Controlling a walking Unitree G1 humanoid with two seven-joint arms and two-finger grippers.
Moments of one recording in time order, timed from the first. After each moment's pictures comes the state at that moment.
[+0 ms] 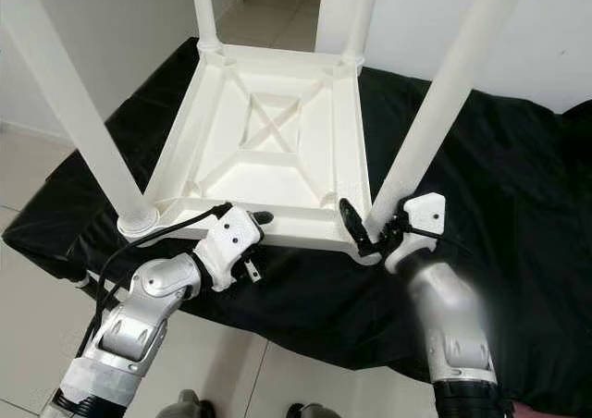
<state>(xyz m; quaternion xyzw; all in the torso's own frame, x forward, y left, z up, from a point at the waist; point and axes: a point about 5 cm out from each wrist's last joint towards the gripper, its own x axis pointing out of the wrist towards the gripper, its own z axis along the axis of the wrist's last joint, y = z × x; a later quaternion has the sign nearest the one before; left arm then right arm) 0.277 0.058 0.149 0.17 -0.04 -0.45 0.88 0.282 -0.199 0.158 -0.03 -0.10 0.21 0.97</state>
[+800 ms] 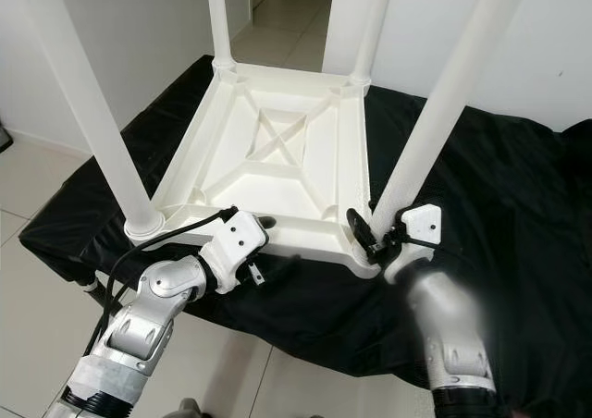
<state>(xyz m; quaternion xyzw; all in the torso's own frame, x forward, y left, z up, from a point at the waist) 0.280 0.052 0.142 0.17 -0.02 -0.45 0.88 0.277 -0.191 0.142 0.00 -0.08 0.16 0.98</state>
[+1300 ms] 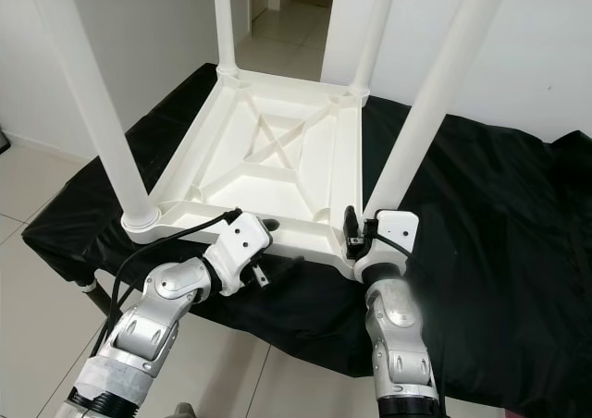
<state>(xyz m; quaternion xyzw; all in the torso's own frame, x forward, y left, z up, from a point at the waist) 0.281 0.051 0.138 0.16 -0.02 -0.45 0.88 0.276 -0.170 0.132 0.04 -0.06 -0.07 0.99</state>
